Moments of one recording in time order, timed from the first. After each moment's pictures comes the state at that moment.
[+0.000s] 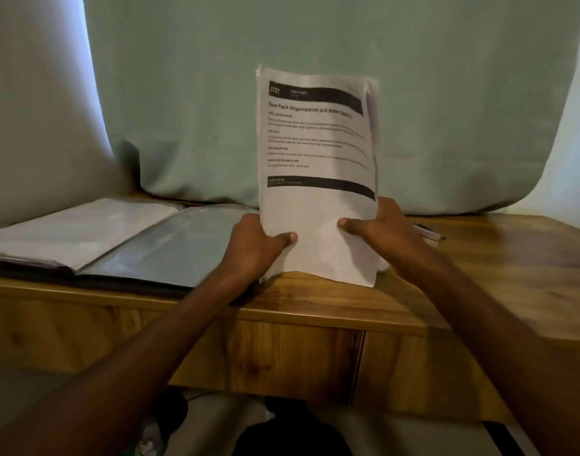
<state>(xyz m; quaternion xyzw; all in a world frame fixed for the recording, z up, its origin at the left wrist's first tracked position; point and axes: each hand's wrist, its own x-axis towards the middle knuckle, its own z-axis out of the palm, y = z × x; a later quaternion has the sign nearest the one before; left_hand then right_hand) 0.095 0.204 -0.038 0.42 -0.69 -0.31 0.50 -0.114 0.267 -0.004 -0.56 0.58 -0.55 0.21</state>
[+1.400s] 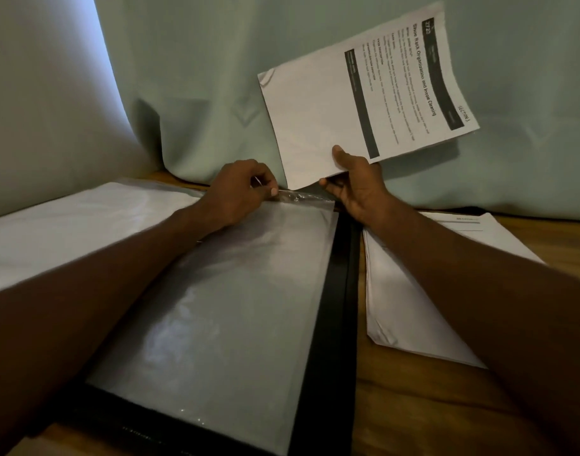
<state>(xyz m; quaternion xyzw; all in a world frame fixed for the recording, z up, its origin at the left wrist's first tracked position) 0.186 -0.097 -0.044 0.42 -0.81 -0.05 0.41 -0.041 -0.096 -0.035 -0.36 0.32 -0.73 0.49</state>
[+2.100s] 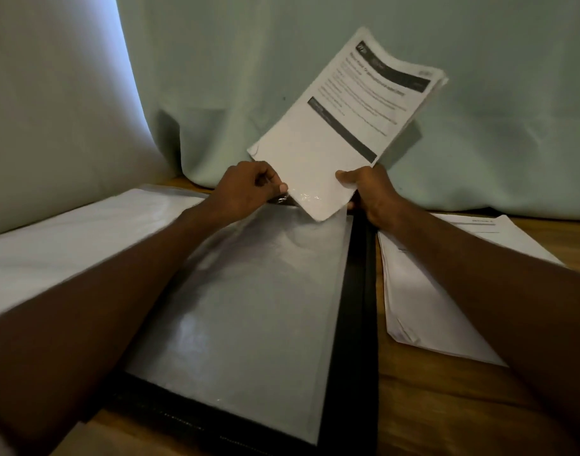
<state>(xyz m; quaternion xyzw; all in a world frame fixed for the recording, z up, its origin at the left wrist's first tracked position) 0.206 -0.100 -0.034 0.44 -0.81 -0.06 0.39 -0.046 -0.095 -0.038 -0.47 0.47 -0.63 0.41</state>
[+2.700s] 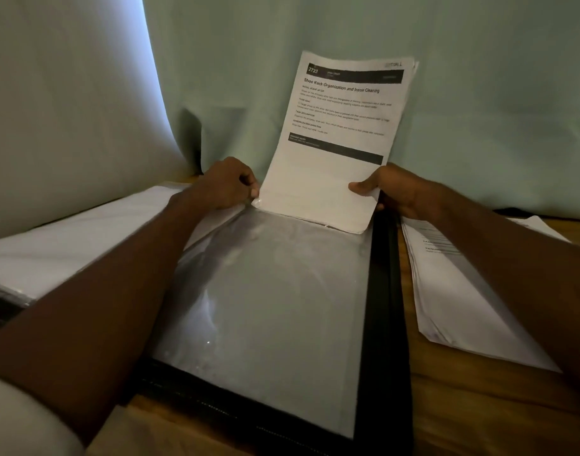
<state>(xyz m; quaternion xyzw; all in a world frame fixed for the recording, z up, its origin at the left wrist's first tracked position) 0.262 -0.110 -0.018 0.55 -0.78 -0.04 0.28 -0.058 -0.085 -0.022 -0.60 0.51 -0.45 0.42</state>
